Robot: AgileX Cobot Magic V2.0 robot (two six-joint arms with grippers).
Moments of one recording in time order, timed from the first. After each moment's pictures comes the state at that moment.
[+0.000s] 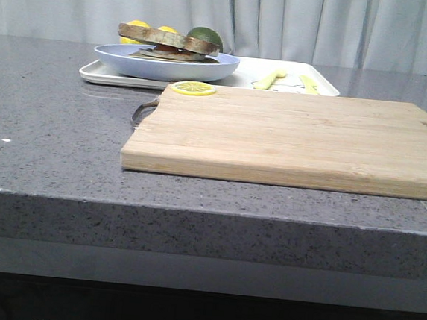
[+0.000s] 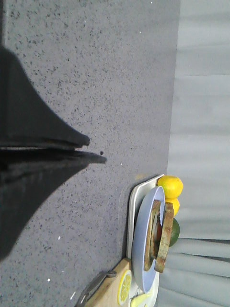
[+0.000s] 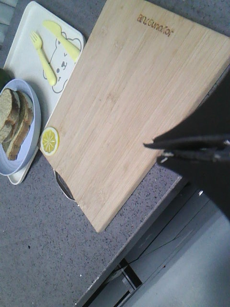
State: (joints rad) left arm -0.10 0.00 0.00 0.00 0.07 -0.08; right arm 0.49 0.56 -0.79 0.14 0.74 -0.15
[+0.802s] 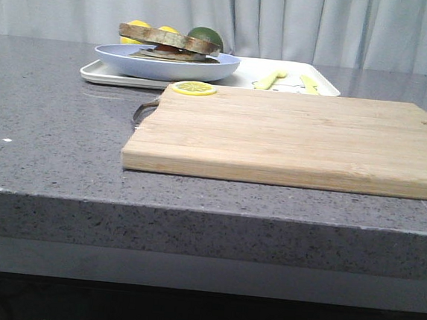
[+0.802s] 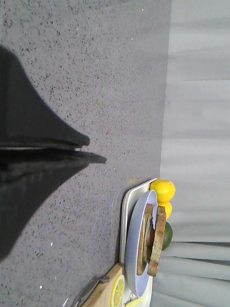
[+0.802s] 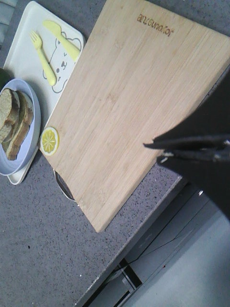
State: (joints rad) left arm -0.07 0.00 0.00 -0.01 0.05 -0.06; right arm 0.49 0.56 -0.79 0.14 0.74 -0.15
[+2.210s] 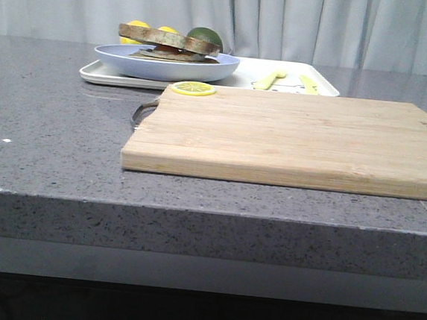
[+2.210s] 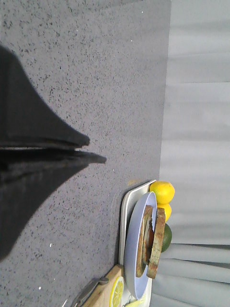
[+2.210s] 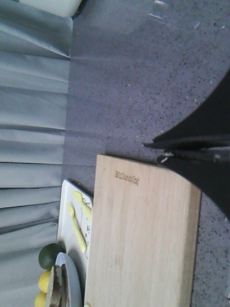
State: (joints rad) left arm -0.07 0.00 0.00 -0.01 0.05 -0.06; right arm 0.00 -0.01 0.01 0.15 0.07 -0.15
